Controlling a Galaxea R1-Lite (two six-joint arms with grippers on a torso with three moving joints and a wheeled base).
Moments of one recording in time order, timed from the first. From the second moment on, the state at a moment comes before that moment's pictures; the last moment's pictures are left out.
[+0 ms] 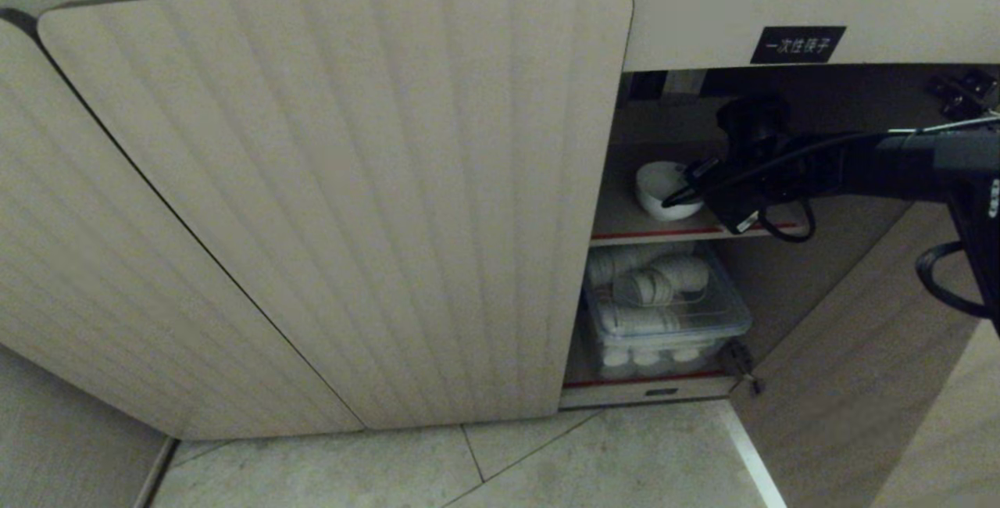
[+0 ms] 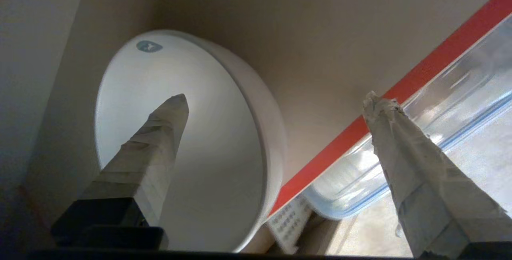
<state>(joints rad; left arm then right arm) 0.00 0.00 0.00 0.00 0.00 -0.03 0.17 2.25 -1.94 0.24 -0.21 0.97</state>
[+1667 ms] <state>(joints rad) 0.00 0.00 0.00 0.00 0.00 -0.03 0.16 2.16 -1.61 -0.42 -0.31 0.46</state>
